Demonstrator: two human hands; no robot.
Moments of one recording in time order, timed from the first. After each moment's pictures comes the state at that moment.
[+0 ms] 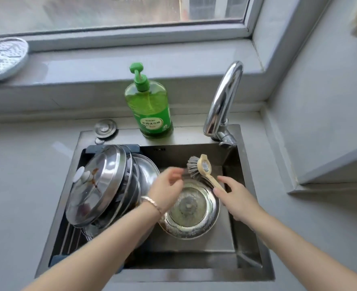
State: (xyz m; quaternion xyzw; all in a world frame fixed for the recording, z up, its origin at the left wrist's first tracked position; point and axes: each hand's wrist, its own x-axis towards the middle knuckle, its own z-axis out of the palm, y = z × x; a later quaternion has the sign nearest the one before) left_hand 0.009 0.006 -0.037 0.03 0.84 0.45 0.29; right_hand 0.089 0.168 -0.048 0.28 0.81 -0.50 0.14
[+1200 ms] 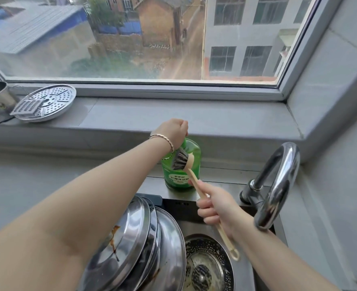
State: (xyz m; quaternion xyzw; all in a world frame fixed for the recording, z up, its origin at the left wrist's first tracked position) left_hand -0.252 0.031 0.038 0.17 0.95 0.26 0.07; right_hand -0.080 0.118 0.004 0.28 0.50 -0.79 0.22
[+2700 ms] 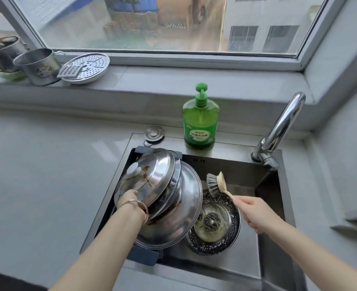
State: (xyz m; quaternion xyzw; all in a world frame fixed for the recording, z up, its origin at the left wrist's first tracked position) left_hand -0.018 -0.137 -0.030 -0.58 0.44 0.67 0.12; right_hand 0.069 0.122 -0.030 0.25 0.79 -0.52 0.22
